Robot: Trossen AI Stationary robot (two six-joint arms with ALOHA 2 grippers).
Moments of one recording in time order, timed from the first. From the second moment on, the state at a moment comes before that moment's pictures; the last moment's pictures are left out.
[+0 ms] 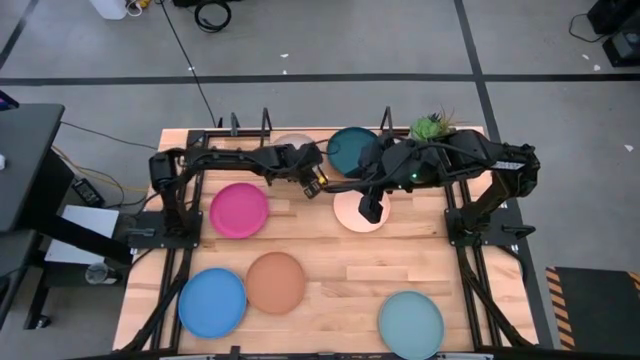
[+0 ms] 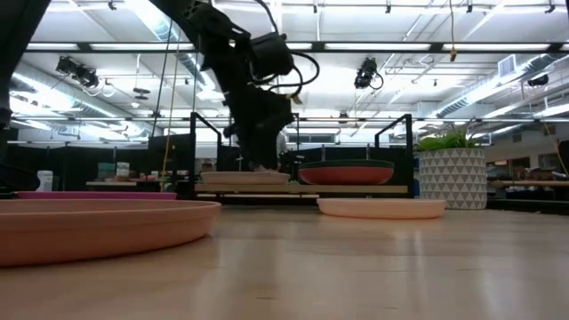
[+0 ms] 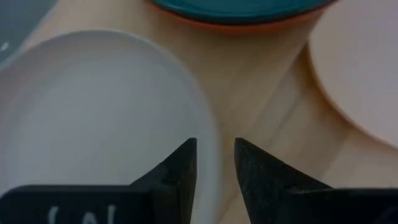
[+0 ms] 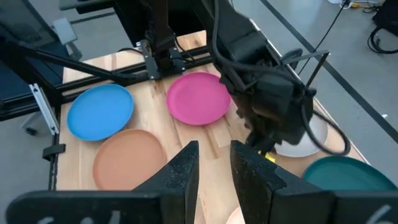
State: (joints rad) left arm 0.30 1.86 1.28 -0.43 -0.26 -0.20; right arm 0.22 1.64 2.16 -1.19 0.37 0.38
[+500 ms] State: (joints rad) left arm 0.31 1.90 1.28 -0.24 -0.19 -0.30; right arm 0.24 1.64 2.16 -1.19 0.37 0.39
